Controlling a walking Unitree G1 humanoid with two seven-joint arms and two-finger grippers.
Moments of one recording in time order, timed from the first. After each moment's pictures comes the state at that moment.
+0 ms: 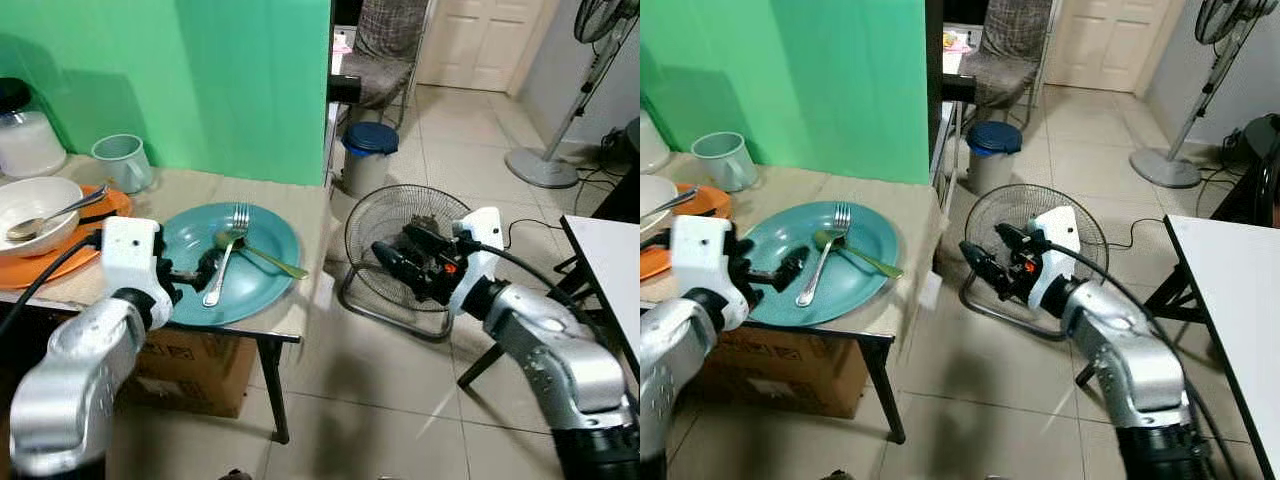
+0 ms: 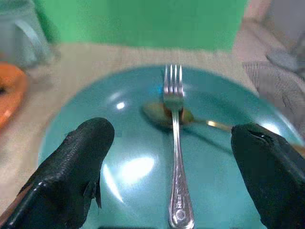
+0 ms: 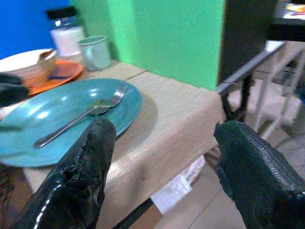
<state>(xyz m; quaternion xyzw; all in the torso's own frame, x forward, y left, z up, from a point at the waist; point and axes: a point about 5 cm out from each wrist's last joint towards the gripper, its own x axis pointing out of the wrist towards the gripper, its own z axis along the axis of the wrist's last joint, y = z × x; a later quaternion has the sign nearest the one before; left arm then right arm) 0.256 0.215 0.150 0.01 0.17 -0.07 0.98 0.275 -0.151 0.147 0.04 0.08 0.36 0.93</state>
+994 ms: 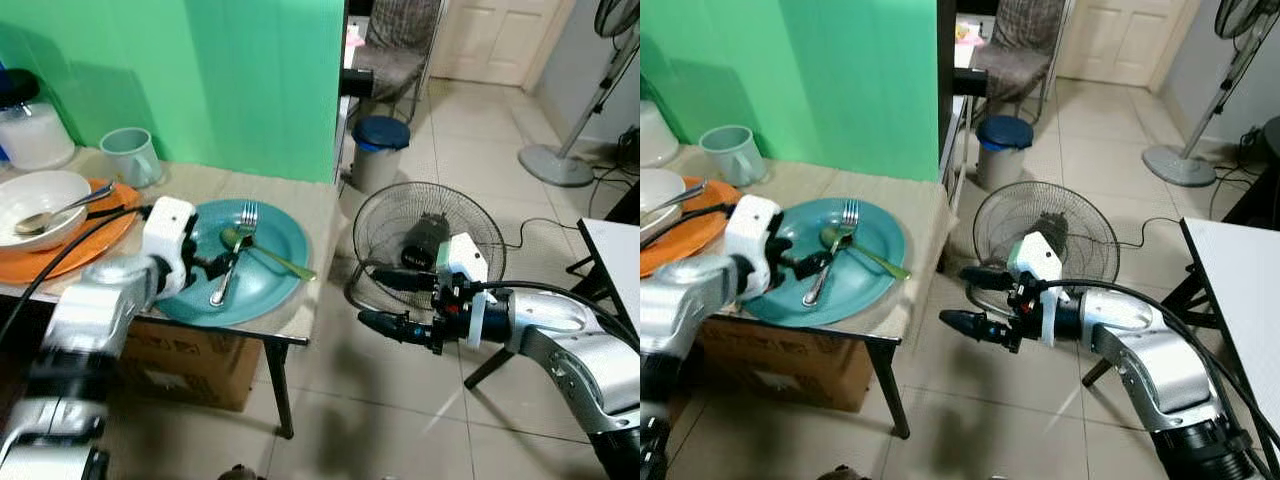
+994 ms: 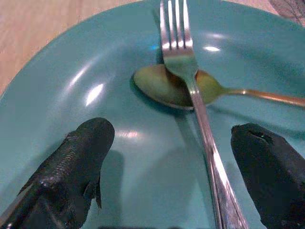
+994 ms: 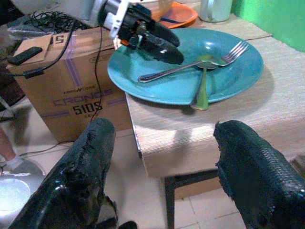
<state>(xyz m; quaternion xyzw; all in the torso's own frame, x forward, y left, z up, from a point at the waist) 0.325 0.223 0.127 0.06 0.28 -0.17 0.94 0.252 -0.148 0.146 -0.03 0.12 0.56 0.82</state>
